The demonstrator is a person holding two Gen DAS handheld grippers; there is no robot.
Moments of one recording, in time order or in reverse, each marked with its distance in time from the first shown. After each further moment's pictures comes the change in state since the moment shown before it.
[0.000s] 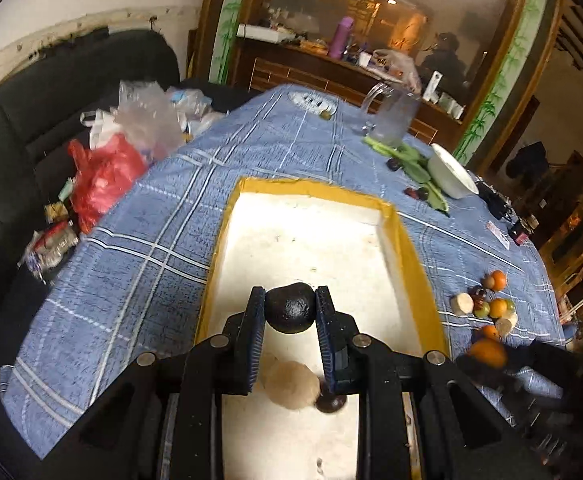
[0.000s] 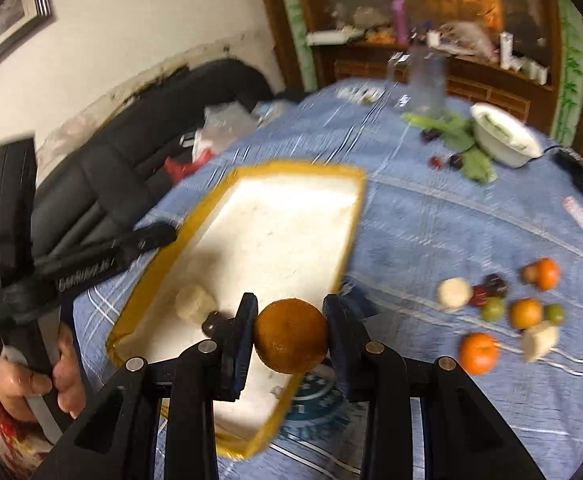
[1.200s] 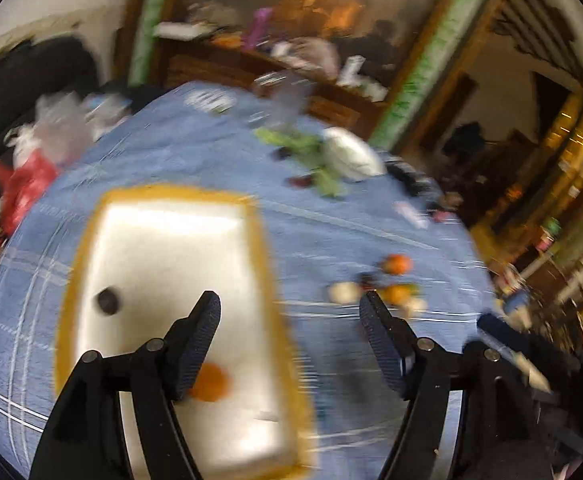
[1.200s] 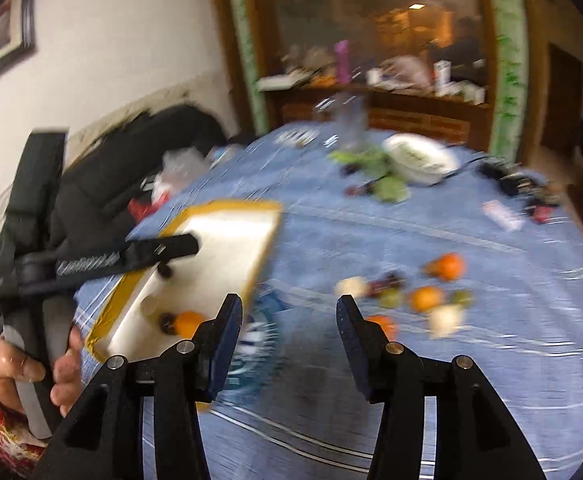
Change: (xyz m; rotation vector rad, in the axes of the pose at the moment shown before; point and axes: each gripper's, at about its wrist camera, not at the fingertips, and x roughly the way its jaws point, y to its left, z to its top) left arm -0.035 -0.120 0.000 0.125 0.010 -0.259; right arm -0.117 -0.048 -0.031 0.070 -0.213 -0.197
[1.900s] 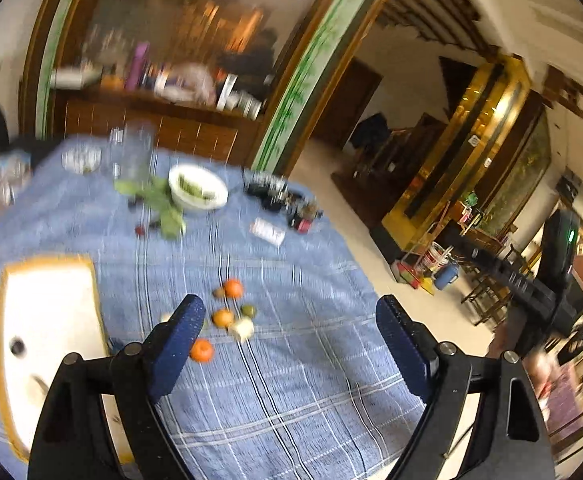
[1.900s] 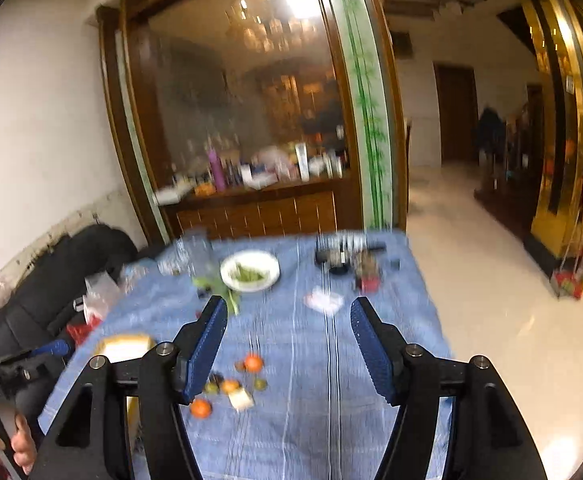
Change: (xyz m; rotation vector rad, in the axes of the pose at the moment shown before) left arm -0.043 -0.144 0.022 0.124 -0.004 -0.268; right arm -0.177 -0.171 0.060 0.227 -0.234 -0.248
